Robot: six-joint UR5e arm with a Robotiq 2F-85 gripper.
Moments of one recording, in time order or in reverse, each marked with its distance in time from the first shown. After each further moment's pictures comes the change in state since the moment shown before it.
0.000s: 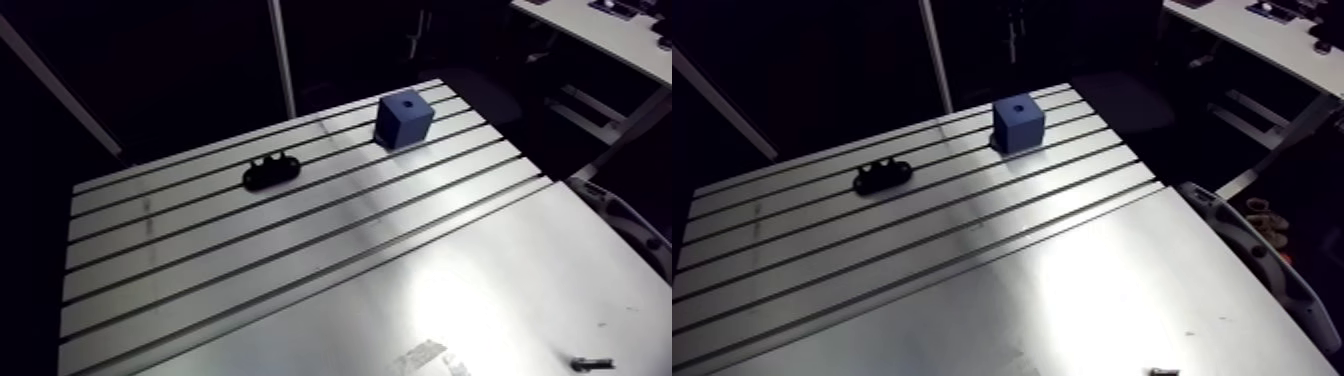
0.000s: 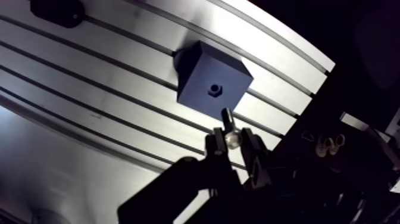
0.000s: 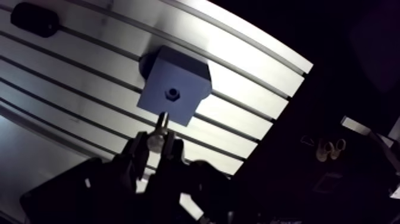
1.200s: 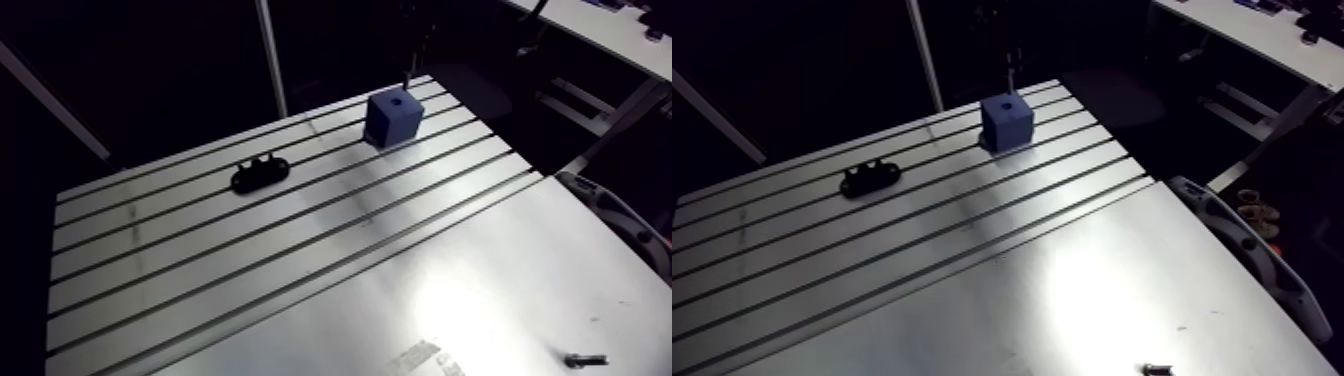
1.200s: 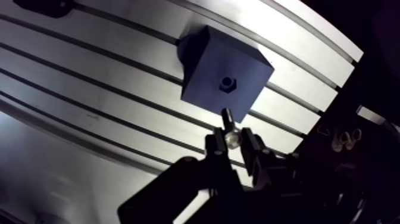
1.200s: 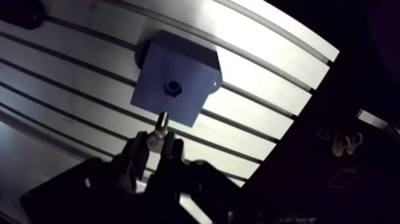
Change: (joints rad) arm -0.033 0.009 0.105 -0.063 0.006 0.010
